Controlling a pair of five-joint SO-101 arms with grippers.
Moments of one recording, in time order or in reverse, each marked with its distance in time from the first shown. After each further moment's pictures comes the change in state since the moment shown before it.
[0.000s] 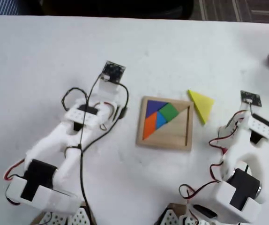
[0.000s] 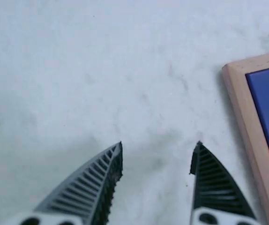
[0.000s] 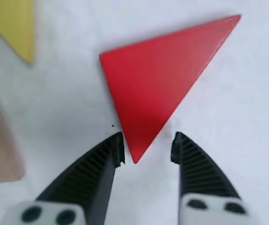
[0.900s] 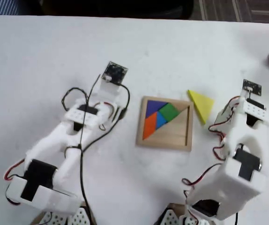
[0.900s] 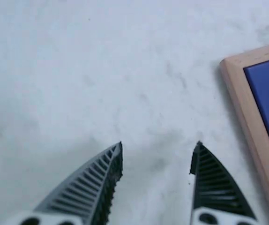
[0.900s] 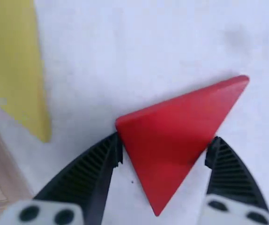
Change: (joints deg) left arm 0.0 0.0 0.0 0.0 -3.3; right arm -4.9 16.3 -15.0 -1.5 -14.7
